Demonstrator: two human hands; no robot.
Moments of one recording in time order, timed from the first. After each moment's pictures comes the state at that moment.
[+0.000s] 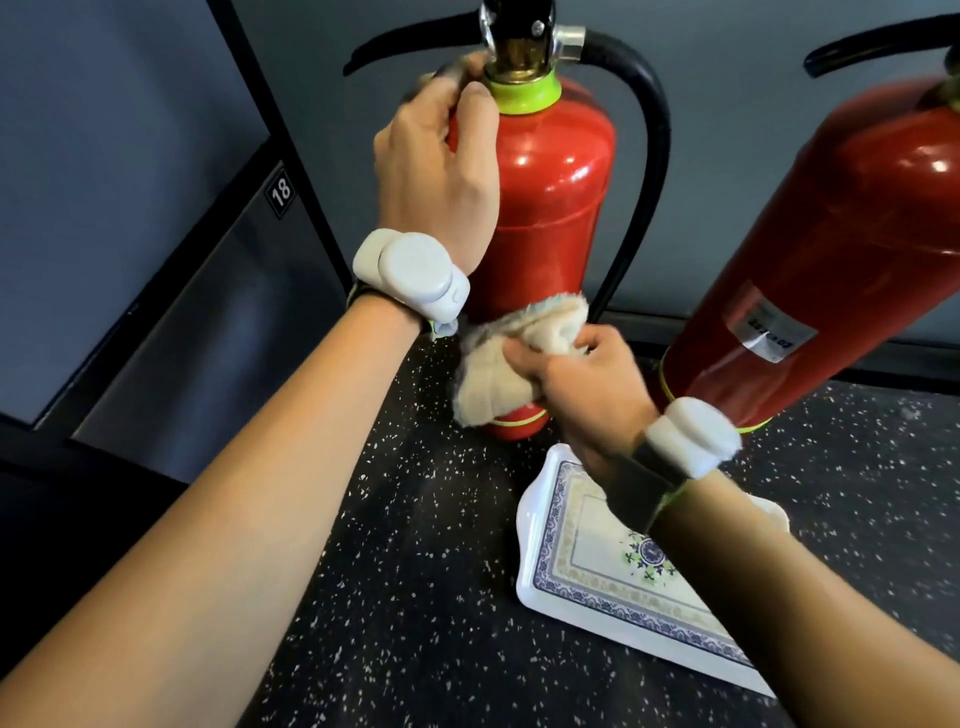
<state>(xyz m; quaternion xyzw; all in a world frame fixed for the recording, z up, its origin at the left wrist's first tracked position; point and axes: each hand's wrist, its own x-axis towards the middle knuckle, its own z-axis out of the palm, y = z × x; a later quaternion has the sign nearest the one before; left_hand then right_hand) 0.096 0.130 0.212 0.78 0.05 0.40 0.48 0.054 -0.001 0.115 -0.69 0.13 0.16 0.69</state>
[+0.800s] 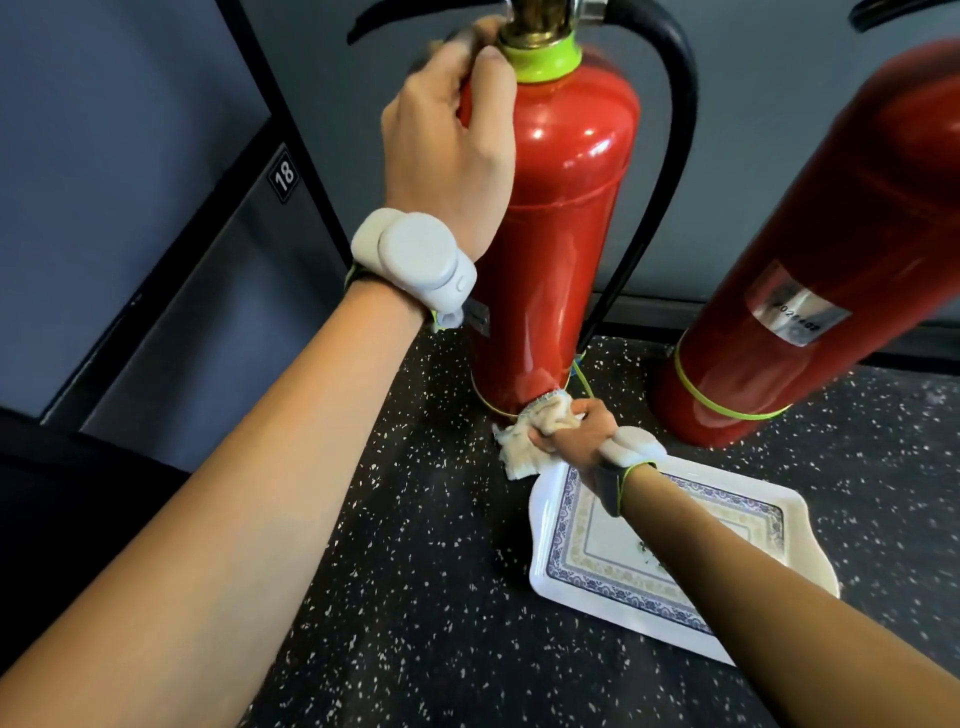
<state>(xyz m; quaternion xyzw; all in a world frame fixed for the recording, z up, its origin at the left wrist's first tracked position) 0.098 0.134 0.211 0.80 0.05 0.37 0.47 0.068 -0.019 -0.016 -0.82 0.15 0.30 0.47</state>
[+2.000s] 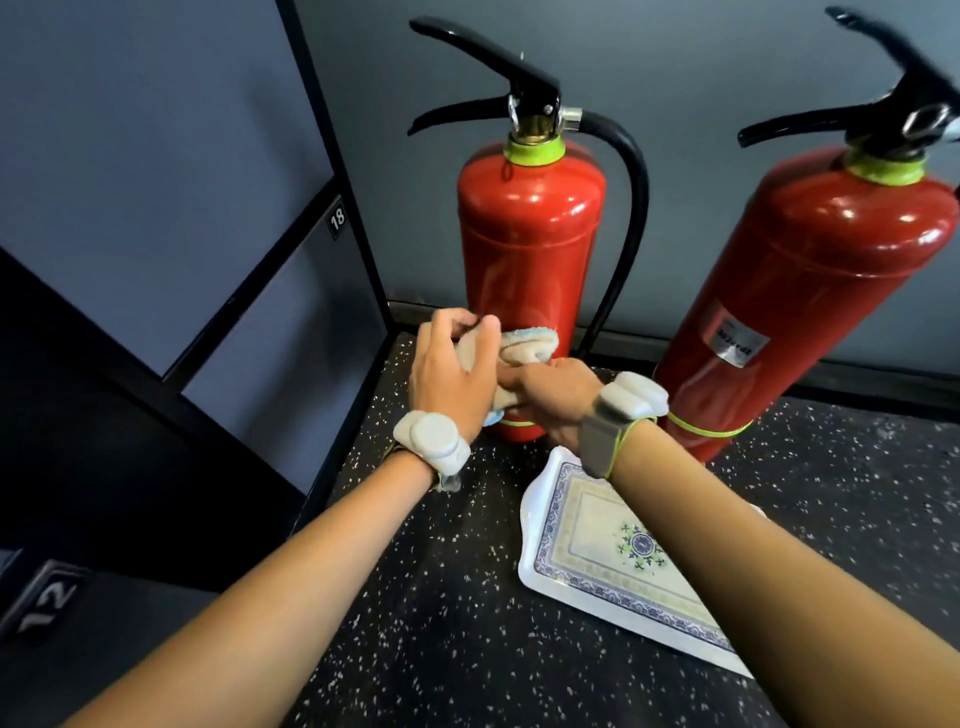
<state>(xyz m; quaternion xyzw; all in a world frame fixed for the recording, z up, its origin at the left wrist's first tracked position) 0.000 0.116 0.110 0.83 0.22 0.27 0.44 0.042 0.009 0.123 -0.68 0.09 0.31 0.66</state>
